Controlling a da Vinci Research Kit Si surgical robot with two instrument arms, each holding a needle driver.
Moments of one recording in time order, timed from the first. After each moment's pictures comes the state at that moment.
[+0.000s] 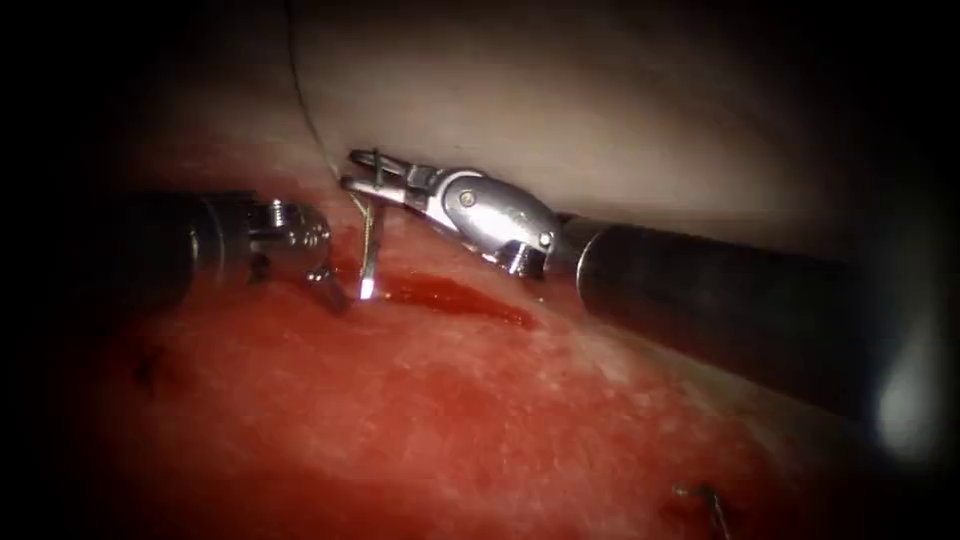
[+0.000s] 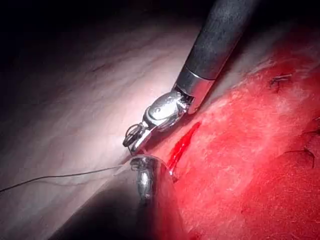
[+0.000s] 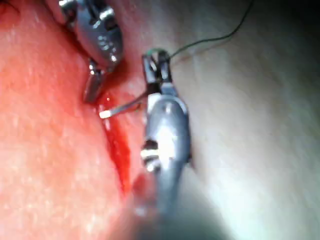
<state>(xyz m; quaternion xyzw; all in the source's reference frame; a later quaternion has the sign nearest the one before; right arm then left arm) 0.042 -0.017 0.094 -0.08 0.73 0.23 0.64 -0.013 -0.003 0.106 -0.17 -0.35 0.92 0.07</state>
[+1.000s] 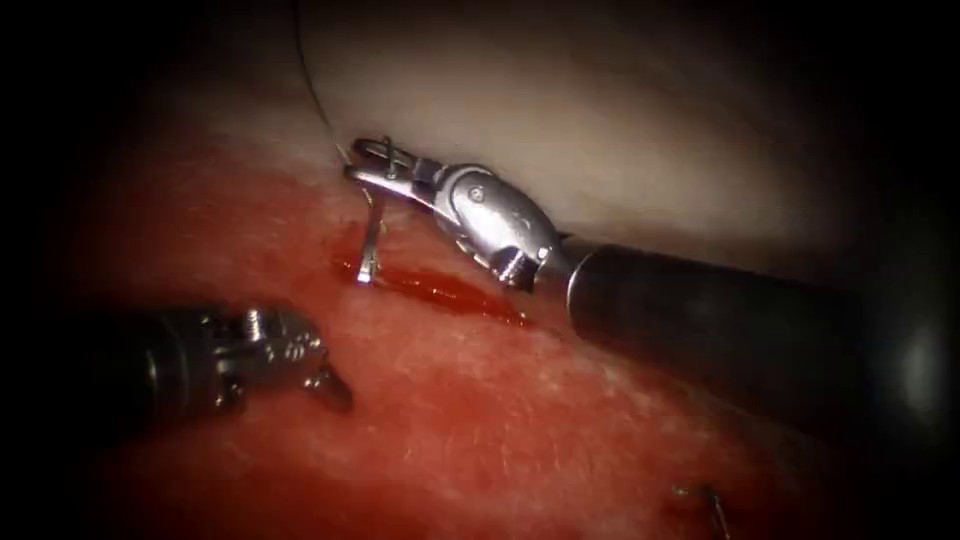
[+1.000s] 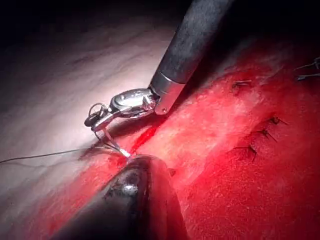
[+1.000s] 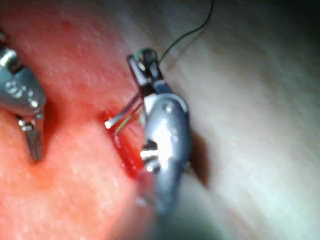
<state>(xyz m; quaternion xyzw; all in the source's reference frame) 0.041 -0.016 0.094 -0.02 0.73 0.29 0.62 -0.015 -0.012 0.100 -0.23 -0.32 0.91 0.10</state>
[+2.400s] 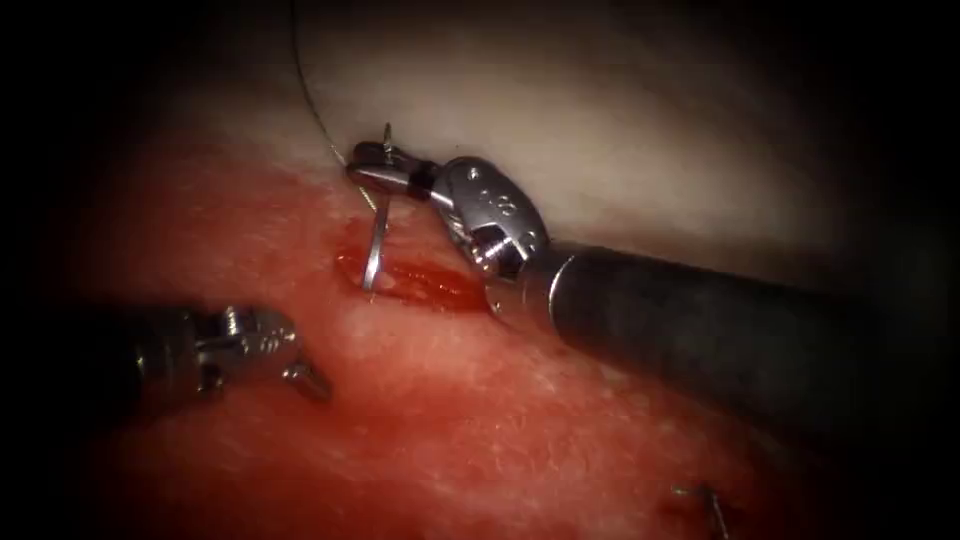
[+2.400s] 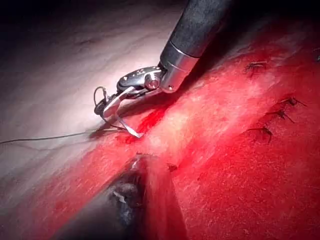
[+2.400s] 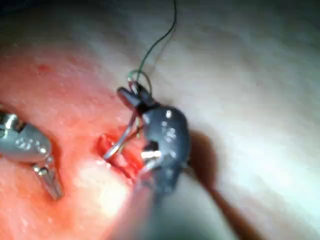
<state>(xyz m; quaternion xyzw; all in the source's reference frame) 0.041 -0.018 0.097 0.18 0.65 0.40 0.62 -0.012 -0.012 0.105 -0.25 -0.32 0.91 0.11</state>
